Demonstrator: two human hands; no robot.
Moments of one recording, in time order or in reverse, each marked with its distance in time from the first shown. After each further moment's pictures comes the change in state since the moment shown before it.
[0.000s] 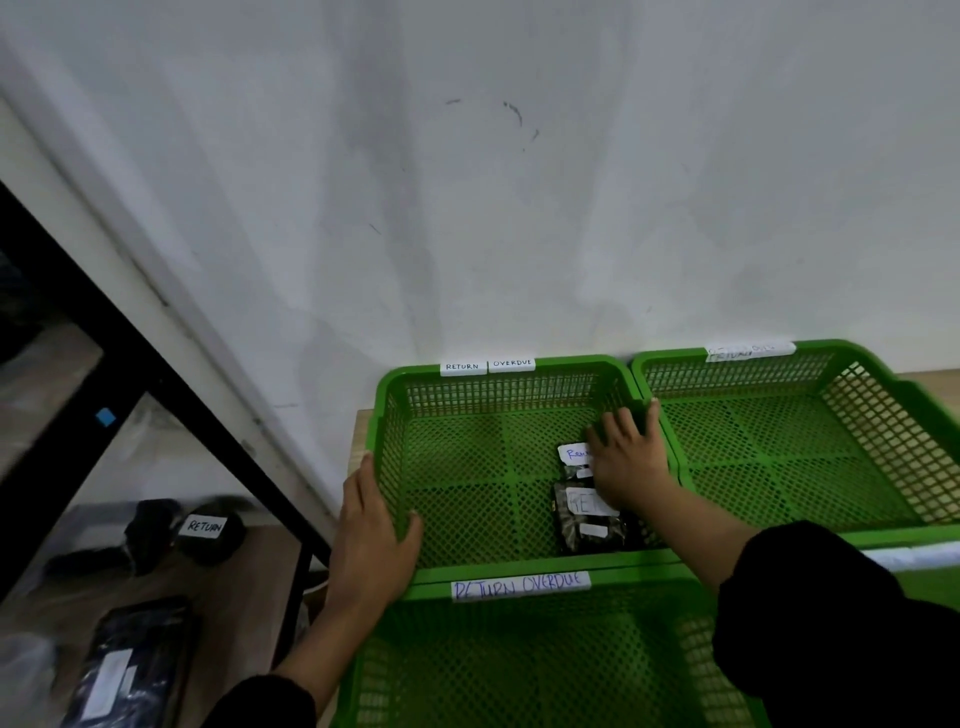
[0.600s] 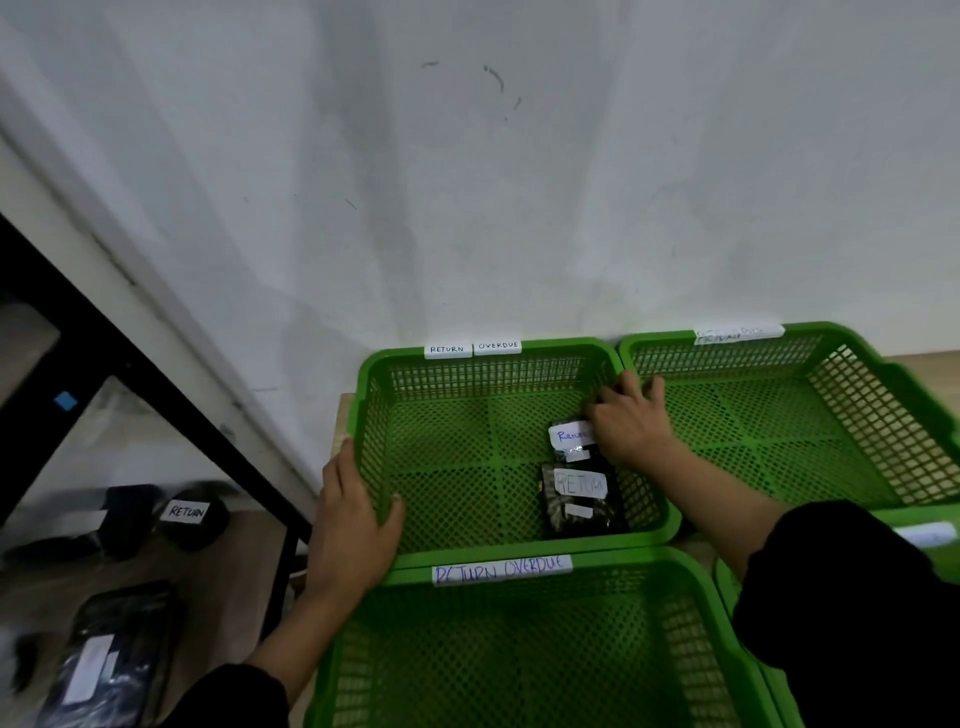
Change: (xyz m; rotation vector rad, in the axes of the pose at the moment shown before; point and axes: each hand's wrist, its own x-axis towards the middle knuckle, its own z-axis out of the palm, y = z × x) left_hand -0.001 0.003 -0.002 0.013 -0.002 -0.016; right_hand 0.012 0.023 -0.005 0.167 0.001 -0.038
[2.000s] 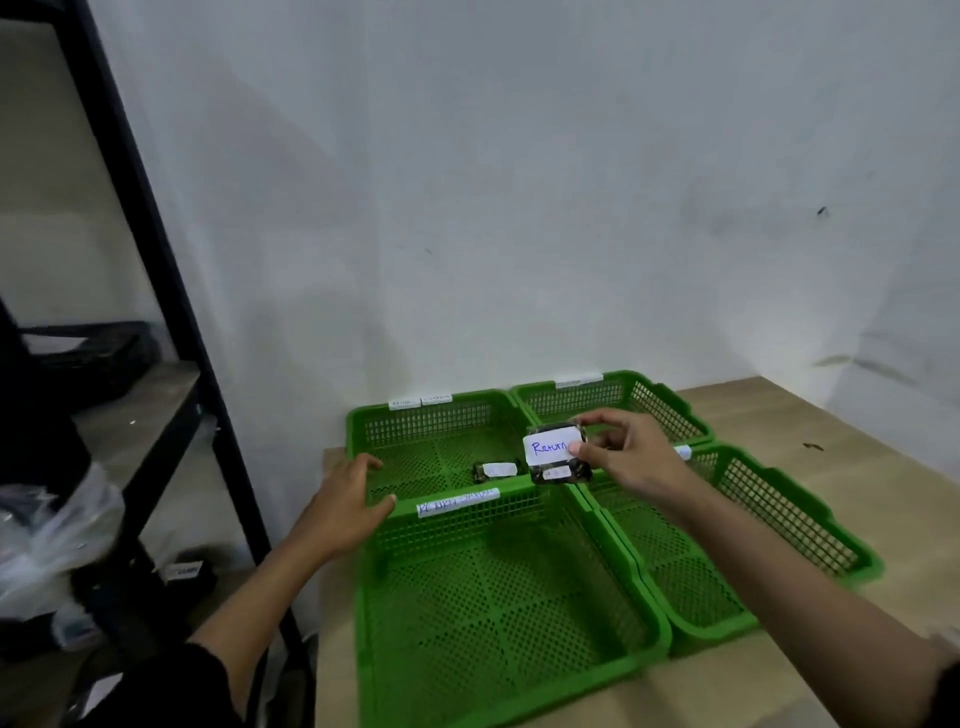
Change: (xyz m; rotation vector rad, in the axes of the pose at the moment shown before) left_hand -0.113 0.033 -0.127 0.009 -0.217 0.387; right_hand -0.358 -0.040 -0.108 1.330 0.437 0.177
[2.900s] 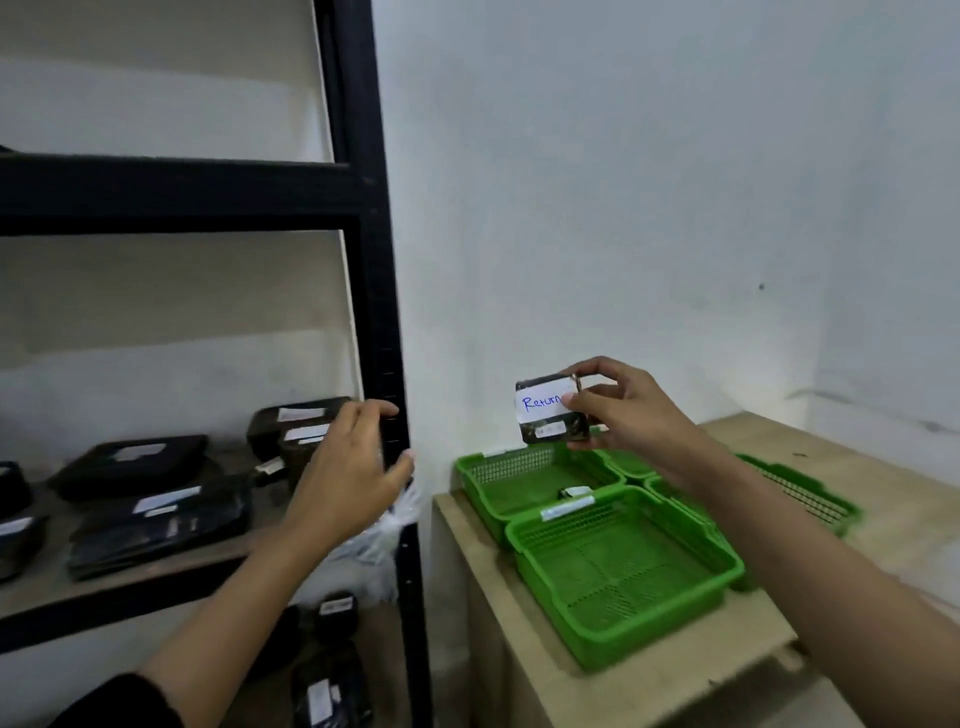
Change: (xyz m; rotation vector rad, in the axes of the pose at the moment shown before) left_hand -0.210 -0.055 -0.285 0.040 0.398 0.419; right_hand -0.212 -0.256 0.162 0.346 0.115 -0.171
